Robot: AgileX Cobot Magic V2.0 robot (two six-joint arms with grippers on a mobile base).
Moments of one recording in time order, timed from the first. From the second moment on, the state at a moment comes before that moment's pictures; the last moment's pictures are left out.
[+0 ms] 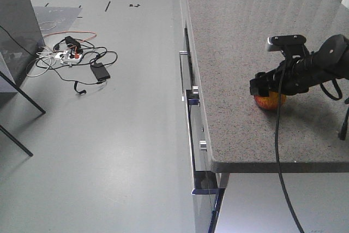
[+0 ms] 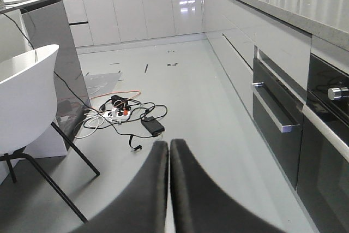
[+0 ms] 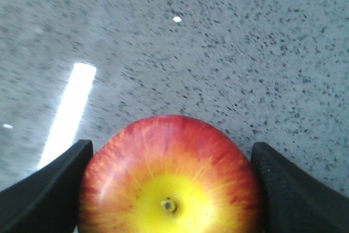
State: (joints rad) left arm 0.03 -0.01 0.03 0.16 0.18 -0.13; right arm -0.01 1.93 -1.44 0.42 0.56 -0.49
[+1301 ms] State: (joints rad) left arm 0.03 -0.01 0.03 0.16 0.18 -0.13; right arm -0.01 1.50 -1.54 0.62 0.76 -0.49
